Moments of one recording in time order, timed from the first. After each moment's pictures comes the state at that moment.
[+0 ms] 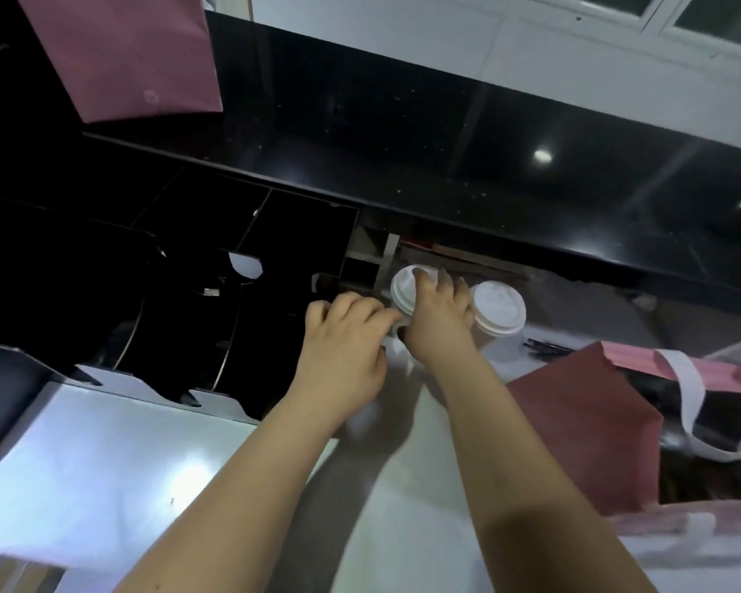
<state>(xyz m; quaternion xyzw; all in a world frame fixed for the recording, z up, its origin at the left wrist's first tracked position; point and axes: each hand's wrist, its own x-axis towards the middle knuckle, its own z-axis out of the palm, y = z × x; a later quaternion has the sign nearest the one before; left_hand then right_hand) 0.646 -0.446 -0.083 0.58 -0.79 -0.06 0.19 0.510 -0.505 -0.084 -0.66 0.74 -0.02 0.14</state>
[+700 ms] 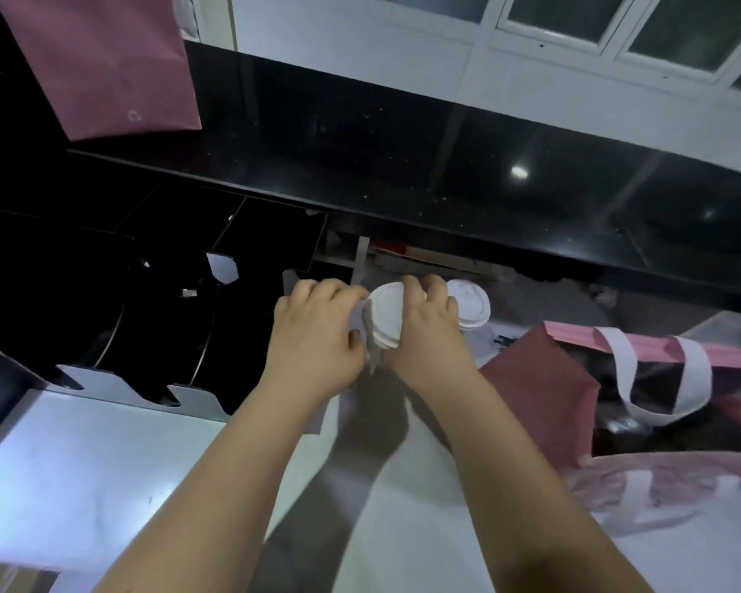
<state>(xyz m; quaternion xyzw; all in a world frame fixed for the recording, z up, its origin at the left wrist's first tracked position) 0.641 -0.438 -0.059 0.62 -0.75 -0.07 0.24 0.495 -0.443 -0.044 -0.72 0.69 -0.09 0.08</state>
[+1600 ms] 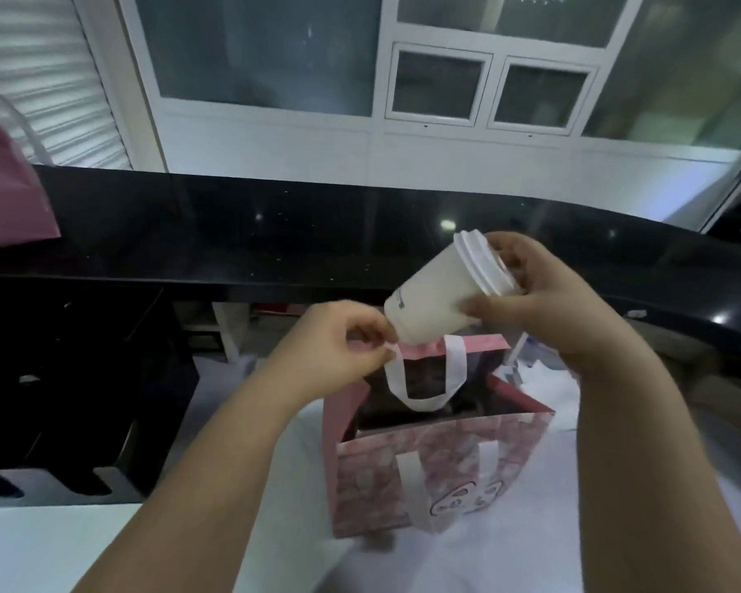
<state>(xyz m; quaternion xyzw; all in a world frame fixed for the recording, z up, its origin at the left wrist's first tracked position) 0.443 -0.402 0.041 0.41 -0.81 -0.29 0.31 0.206 -0.353 0.110 -0.60 0.63 -0.39 0.29</state>
